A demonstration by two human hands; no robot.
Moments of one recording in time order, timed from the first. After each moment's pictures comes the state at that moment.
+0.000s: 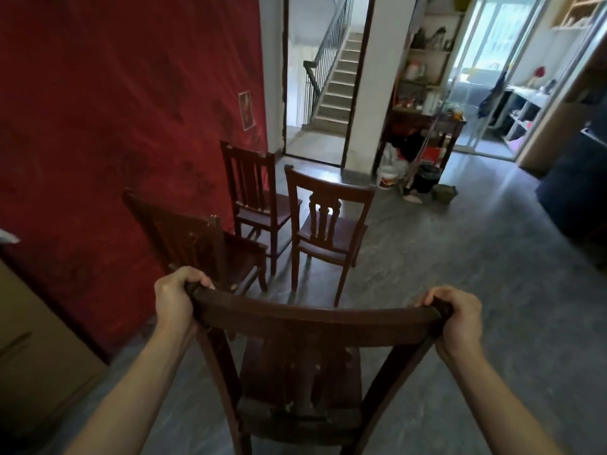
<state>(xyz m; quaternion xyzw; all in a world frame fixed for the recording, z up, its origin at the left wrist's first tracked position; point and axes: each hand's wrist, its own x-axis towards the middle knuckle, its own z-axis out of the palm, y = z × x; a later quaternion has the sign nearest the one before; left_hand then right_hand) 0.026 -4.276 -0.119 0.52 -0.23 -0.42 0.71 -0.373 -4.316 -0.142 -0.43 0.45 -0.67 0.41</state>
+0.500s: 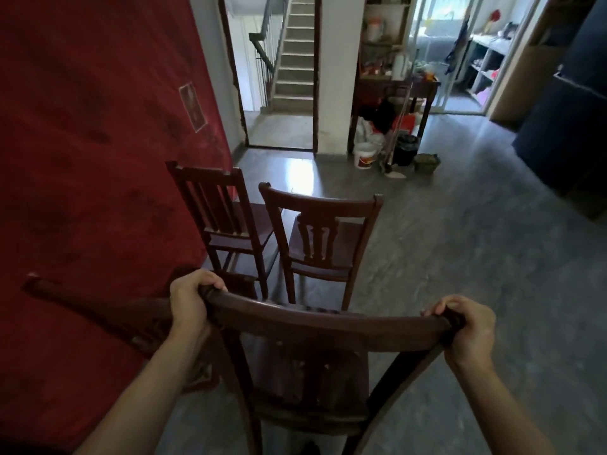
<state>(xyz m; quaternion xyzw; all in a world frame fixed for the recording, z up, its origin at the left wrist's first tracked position) 0.067 -4.601 -0.148 0.53 -0.33 -0.46 0.63 -0.322 -4.543 -0.202 -0.35 0.47 -0.72 0.37</state>
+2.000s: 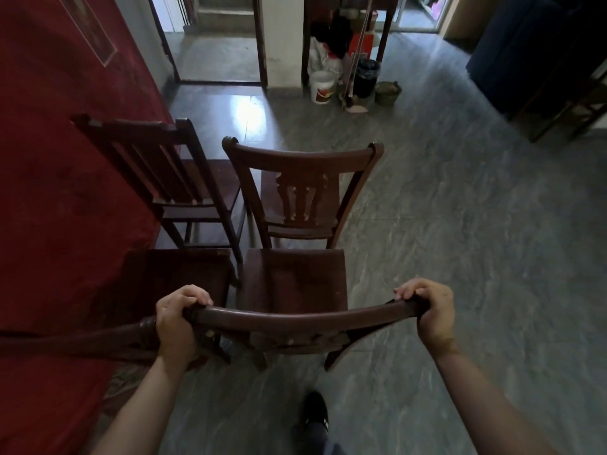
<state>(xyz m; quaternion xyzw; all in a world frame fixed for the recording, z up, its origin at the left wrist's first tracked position) 0.156 -4.695 -0.311 0.47 -0.46 -0.51 0.56 -0.256 -4.596 -0.306 -0.37 0.58 -0.65 0.33</state>
